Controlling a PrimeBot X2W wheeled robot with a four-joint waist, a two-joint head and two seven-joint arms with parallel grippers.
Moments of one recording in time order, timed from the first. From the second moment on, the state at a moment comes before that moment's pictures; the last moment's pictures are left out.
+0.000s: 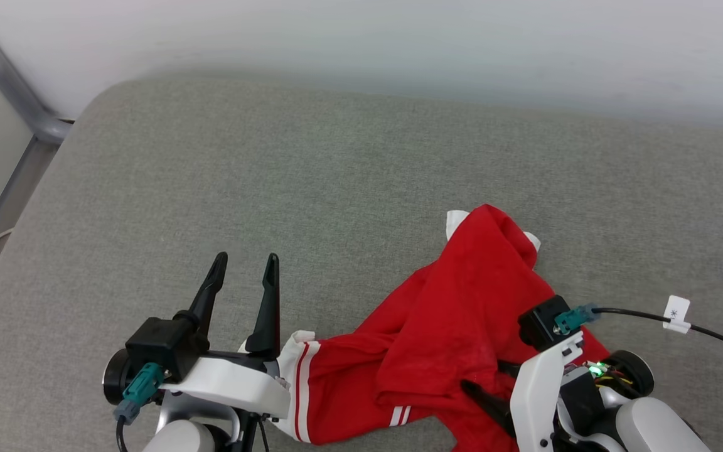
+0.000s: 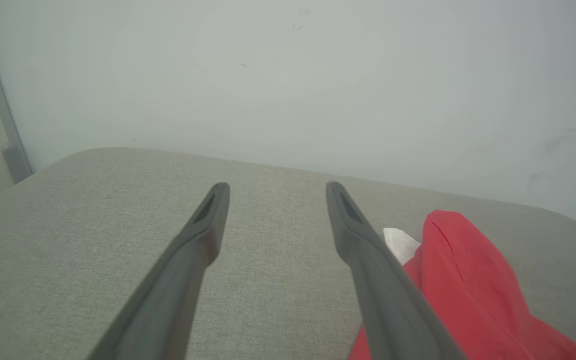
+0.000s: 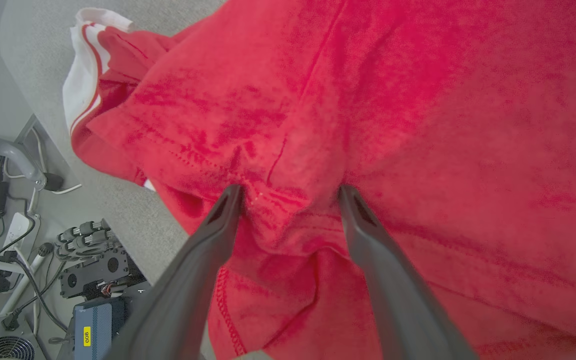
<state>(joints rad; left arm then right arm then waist) -0.15 0.33 -0.47 -0.04 -0.55 0.29 -0.26 -0.19 -0.26 0.41 0.09 0.50 0.13 0.65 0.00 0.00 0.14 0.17</state>
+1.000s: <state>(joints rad) -0.06 0.34 -0.41 0.00 -0.55 0.26 -0.22 0.31 -0.06 -0.13 -0.09 0.52 0.13 0.66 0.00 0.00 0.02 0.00</state>
